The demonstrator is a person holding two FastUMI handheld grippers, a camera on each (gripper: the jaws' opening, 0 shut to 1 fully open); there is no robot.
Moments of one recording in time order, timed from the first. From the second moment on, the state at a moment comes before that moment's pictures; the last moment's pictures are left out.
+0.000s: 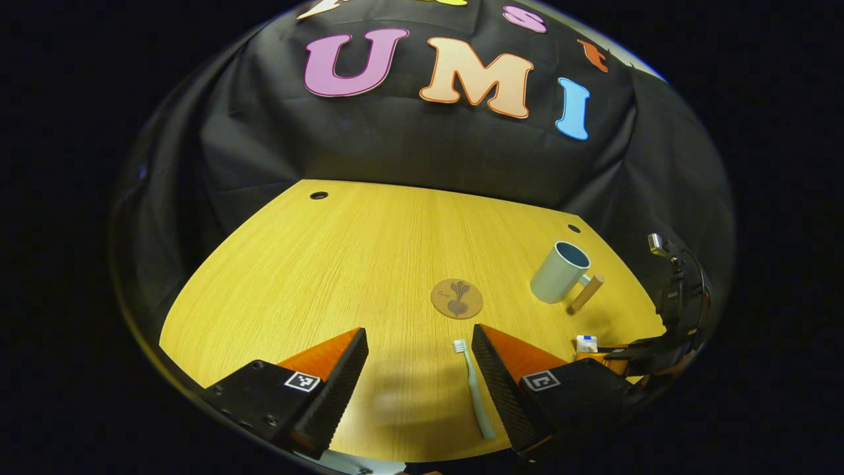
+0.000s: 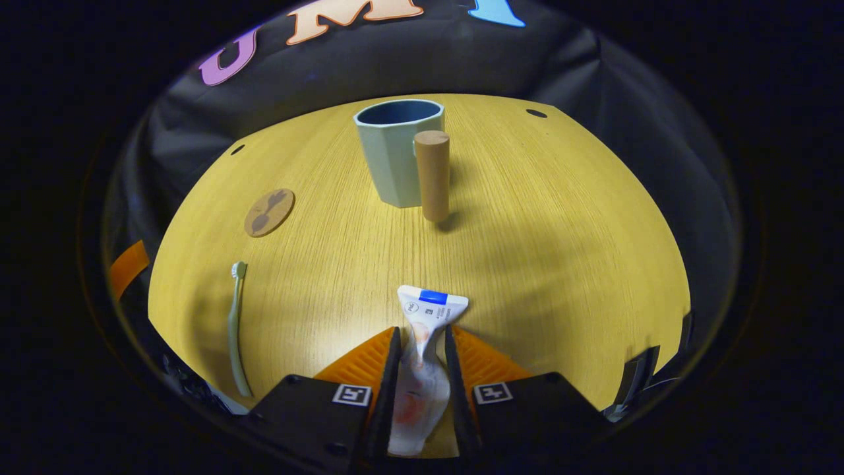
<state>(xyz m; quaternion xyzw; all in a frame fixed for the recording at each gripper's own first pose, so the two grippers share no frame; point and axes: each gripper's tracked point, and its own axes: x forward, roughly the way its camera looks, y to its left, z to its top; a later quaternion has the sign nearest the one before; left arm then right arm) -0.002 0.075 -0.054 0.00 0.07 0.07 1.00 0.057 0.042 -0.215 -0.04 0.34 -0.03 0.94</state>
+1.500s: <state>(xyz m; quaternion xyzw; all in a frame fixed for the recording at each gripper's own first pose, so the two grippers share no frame) 0.001 0.044 -0.117 -0.02 0.17 0.02 0.98 0.057 0.064 -0.187 -0.04 0.26 0.06 0.96</state>
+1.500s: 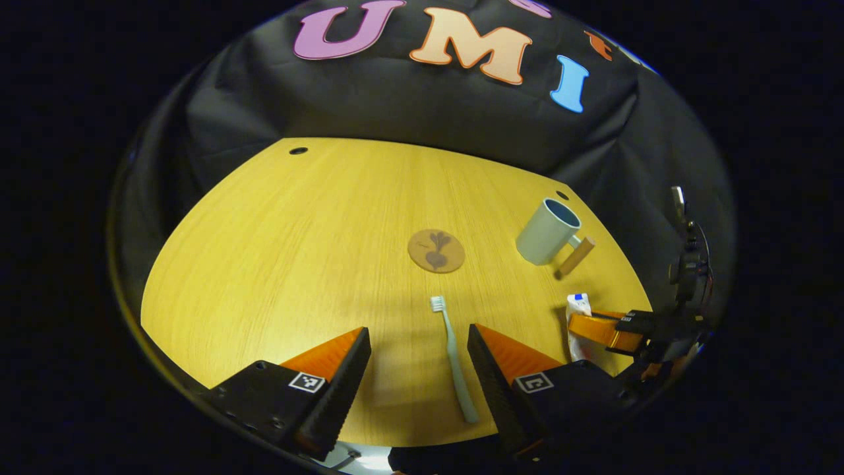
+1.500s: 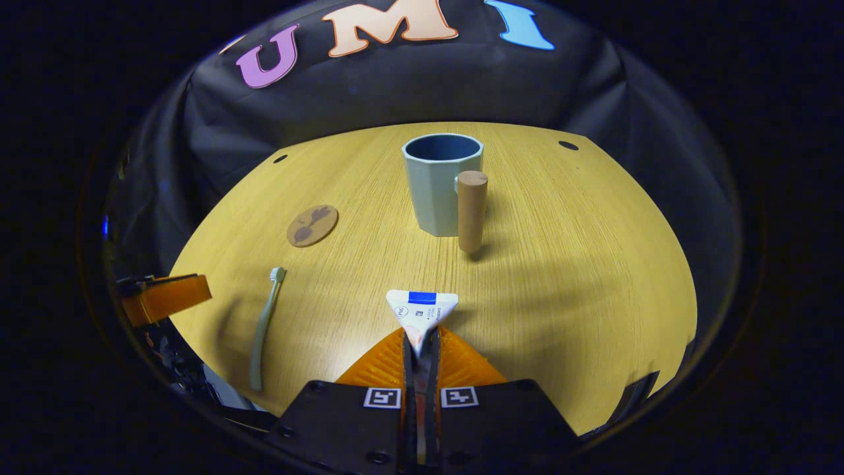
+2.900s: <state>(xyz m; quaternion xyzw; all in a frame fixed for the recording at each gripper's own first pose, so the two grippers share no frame) 0.038 0.022 -0.176 0.06 0.30 0.07 0.95 0.054 -0.011 -0.143 0.03 0.22 0.01 0.97</state>
